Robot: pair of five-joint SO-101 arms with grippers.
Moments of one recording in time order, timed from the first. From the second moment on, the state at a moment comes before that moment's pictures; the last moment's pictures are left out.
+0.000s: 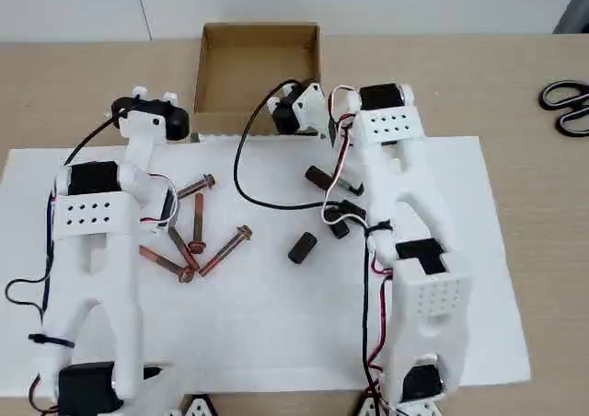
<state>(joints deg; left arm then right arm) -8.5 -16.0 23.4 81.8 -11.8 -12.9 32.4 -30.8 86.8 46.4</state>
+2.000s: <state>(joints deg) -3.5 4.9 2.9 90.6 -12.2 0.0 10.9 -17.8 96.1 25.9</state>
